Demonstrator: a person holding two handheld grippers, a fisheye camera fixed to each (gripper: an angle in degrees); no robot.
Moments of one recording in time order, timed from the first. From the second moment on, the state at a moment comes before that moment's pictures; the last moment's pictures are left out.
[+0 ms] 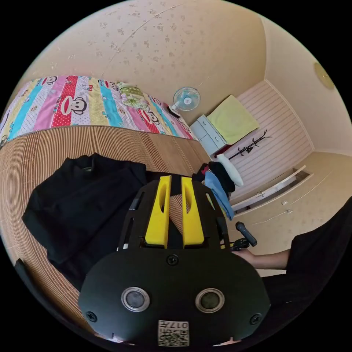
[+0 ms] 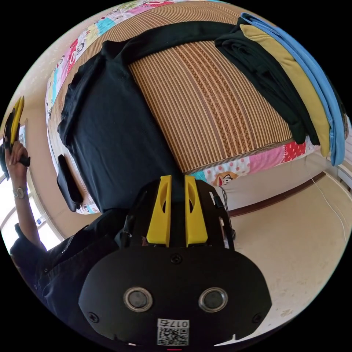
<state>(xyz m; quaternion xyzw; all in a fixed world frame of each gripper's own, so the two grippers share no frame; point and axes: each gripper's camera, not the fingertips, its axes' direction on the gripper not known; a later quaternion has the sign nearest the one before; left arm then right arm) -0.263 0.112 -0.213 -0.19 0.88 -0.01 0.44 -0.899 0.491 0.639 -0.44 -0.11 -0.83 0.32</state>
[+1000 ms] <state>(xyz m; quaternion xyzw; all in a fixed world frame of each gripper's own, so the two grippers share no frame) -0.229 0.223 0.035 -0.43 0.62 -0.14 0.64 -0.973 0.694 0.555 -0.29 -0.41 -0.84 0.21</state>
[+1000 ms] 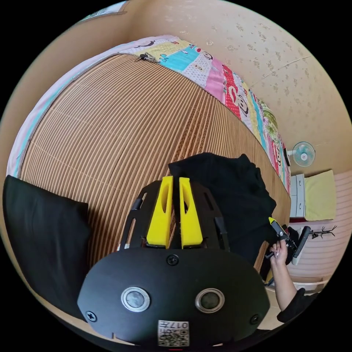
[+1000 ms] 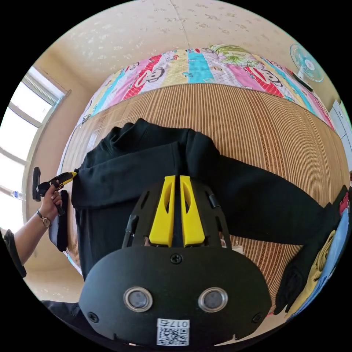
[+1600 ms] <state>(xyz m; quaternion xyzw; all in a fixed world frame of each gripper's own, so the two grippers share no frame) -0.263 0.224 -0.032 -0.36 0.61 -0.17 0.69 -1.049 0.517 0.688 -0.34 -0.39 -0.63 0.59</state>
